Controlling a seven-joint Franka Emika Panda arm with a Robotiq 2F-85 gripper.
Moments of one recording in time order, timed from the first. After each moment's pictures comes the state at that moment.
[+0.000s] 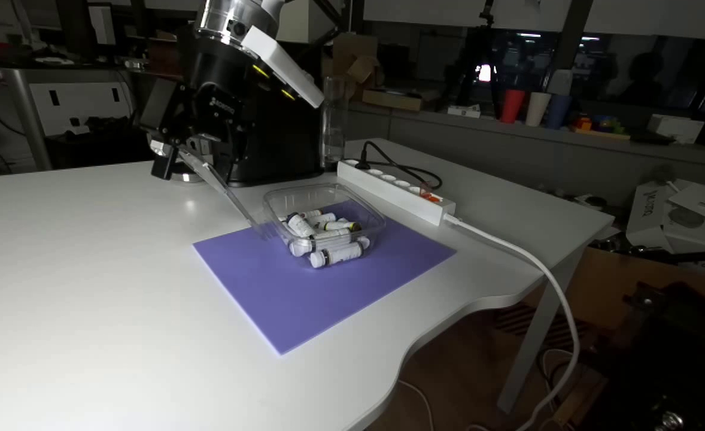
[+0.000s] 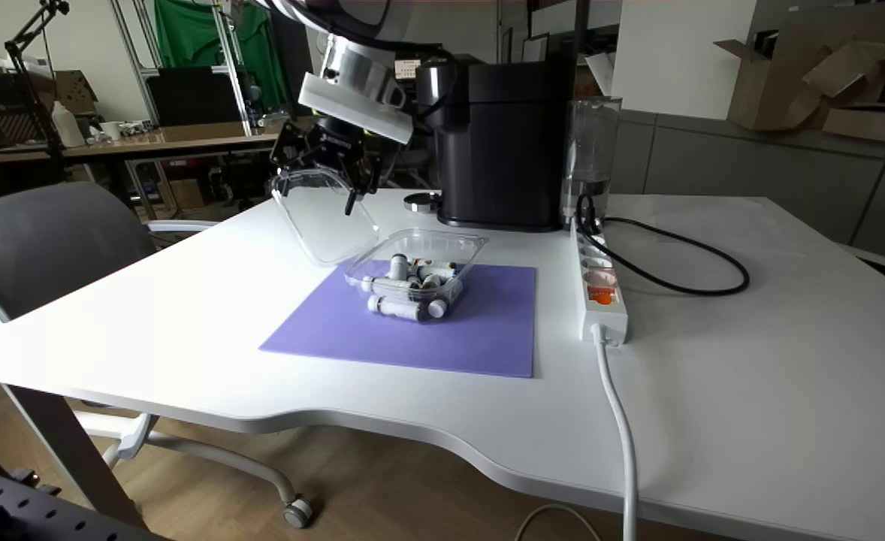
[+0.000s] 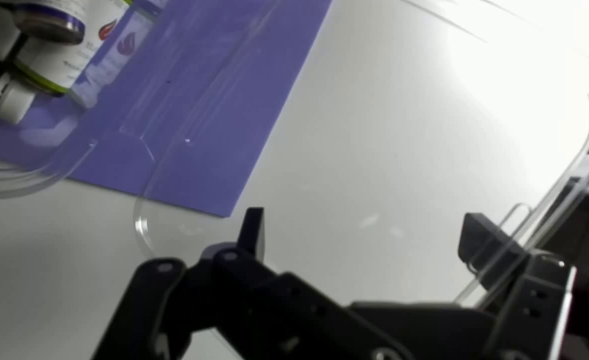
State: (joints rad) arm -0.05 0.51 0.13 -1.95 0.49 2.26 -0.85
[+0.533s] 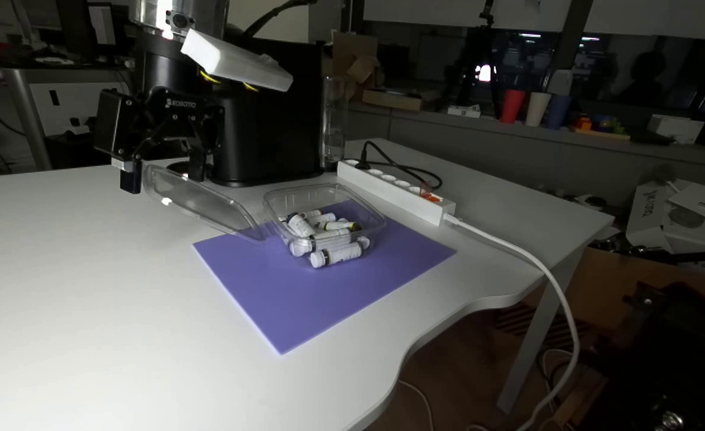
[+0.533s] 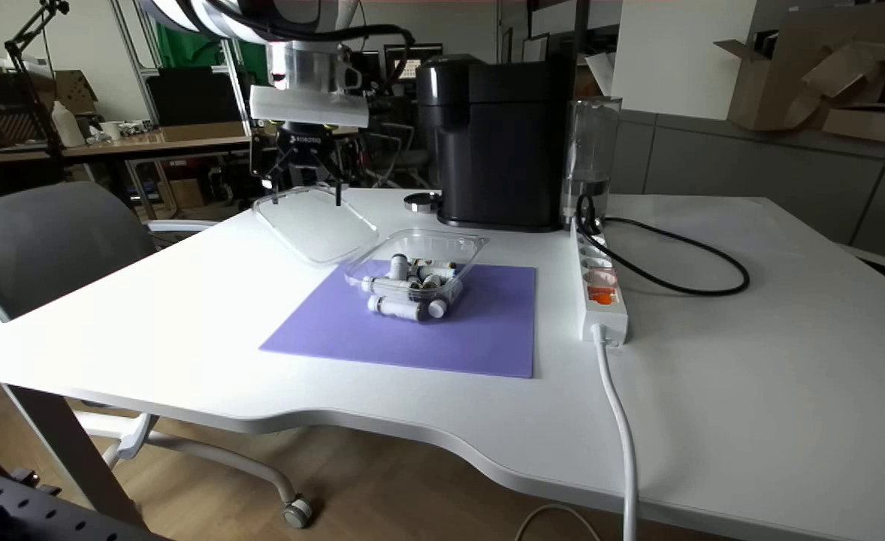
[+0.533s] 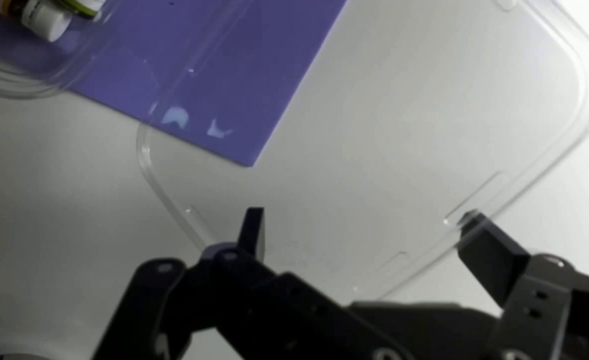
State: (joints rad) arm 0.06 0.45 0.15 -2.07 0.27 2.59 -0.64
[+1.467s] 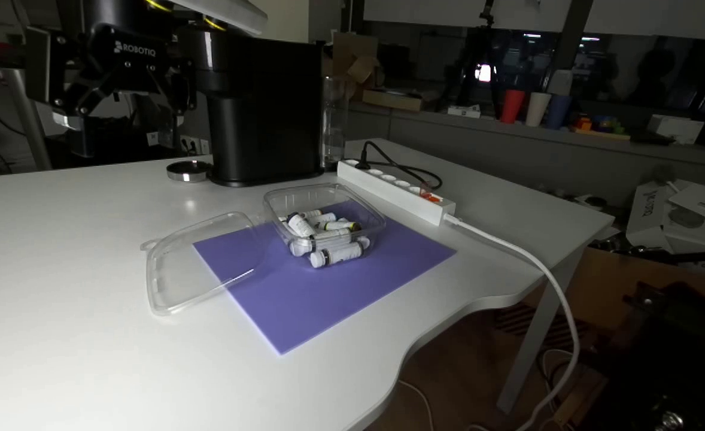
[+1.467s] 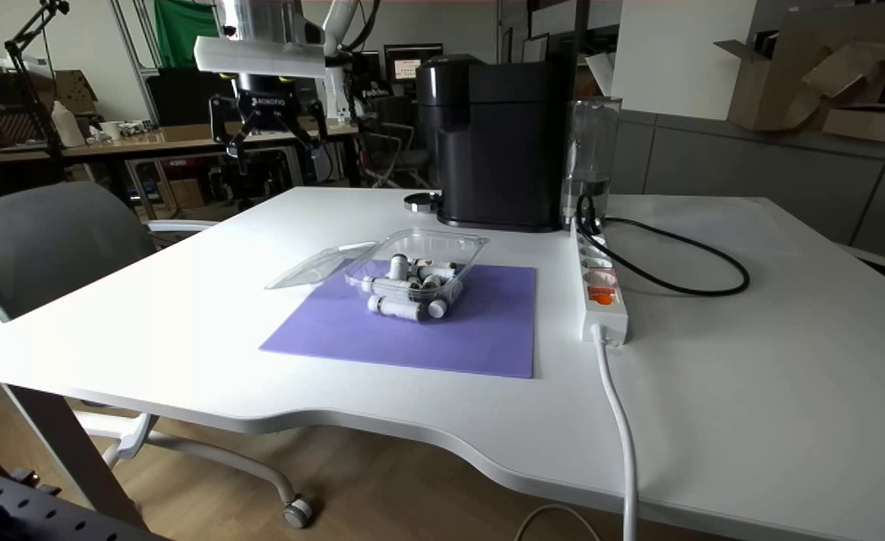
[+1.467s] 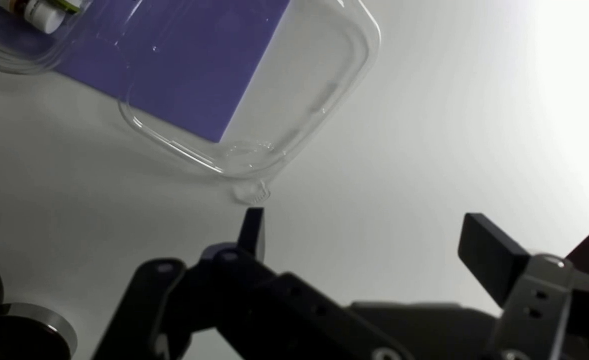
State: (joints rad) arm 0.08 0.33 0.19 -2.11 0.16 2.52 -0.46
